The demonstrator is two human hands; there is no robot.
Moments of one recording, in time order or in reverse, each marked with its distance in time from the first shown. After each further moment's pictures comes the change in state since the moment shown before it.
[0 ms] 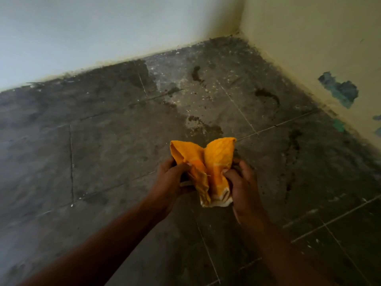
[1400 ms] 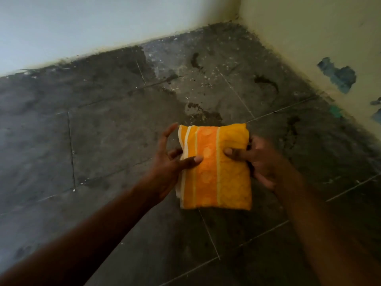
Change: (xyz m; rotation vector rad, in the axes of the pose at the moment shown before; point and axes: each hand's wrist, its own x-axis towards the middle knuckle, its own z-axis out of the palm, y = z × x) left_hand -0.014 0.004 -0.018 0.094 -0.166 0.082; right_hand 0.022 -0.049 -0.042 -0.028 -0.334 0.236
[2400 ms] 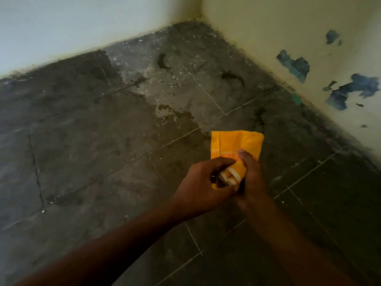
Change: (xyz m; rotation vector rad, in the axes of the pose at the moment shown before) left_hand -0.013 -0.034 0.103 0.701 -0.350 0.444; right_hand -0.043 0.046 -0.007 0.511 0.608 -0.014
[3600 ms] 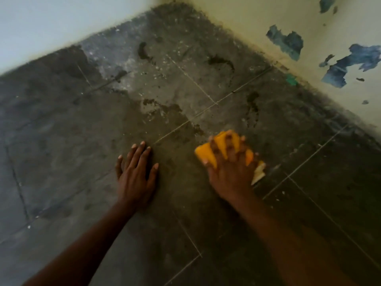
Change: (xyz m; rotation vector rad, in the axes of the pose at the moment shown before) left_hand -0.014 -0.164 -0.075 0.894 0.276 -0.199; right_hand 0.069 0.064 -0.040 -1.796 0.041 -0.682
